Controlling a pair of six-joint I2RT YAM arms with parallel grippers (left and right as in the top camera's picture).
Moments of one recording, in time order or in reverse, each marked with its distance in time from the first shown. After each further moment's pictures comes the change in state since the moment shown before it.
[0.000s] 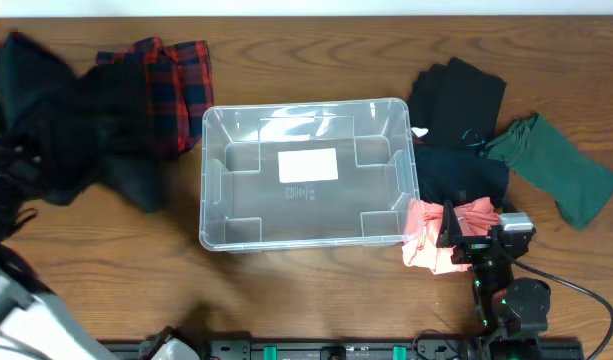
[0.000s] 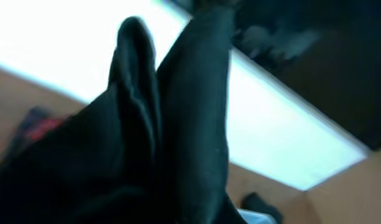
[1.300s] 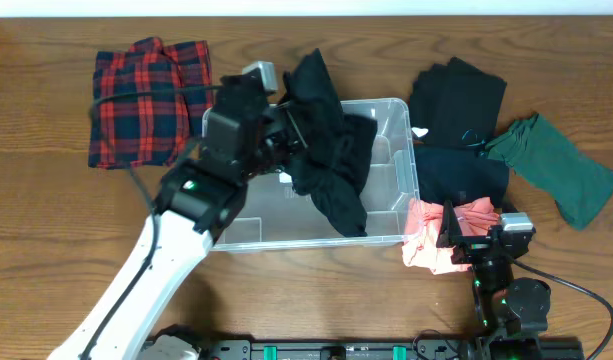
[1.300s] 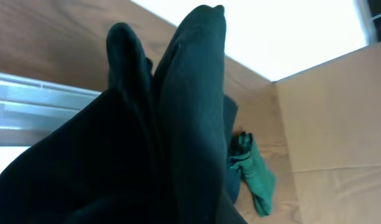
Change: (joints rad) left arm -1.355 0.309 -0.085 0.160 -0.935 -0.452; right arm 0.000 0.000 0.000 0.000 0.000 0.000
